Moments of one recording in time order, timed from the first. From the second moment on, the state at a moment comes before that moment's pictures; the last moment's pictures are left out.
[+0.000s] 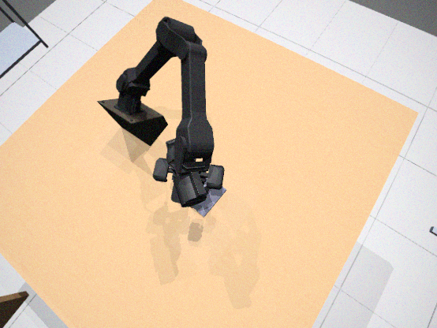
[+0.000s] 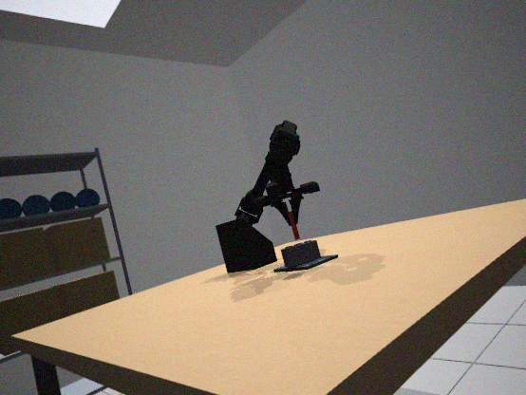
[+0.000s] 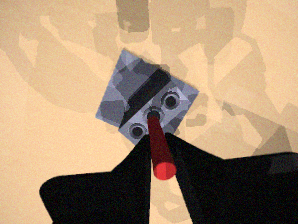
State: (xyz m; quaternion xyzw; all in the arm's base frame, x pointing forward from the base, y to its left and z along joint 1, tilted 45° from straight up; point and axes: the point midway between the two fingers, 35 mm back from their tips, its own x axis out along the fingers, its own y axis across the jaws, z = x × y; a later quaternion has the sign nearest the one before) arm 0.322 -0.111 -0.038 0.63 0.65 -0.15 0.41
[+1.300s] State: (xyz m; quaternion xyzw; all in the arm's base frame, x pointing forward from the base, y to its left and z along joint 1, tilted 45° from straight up) arm 0.322 -0.102 -0.050 0.62 0.65 -0.15 0.41
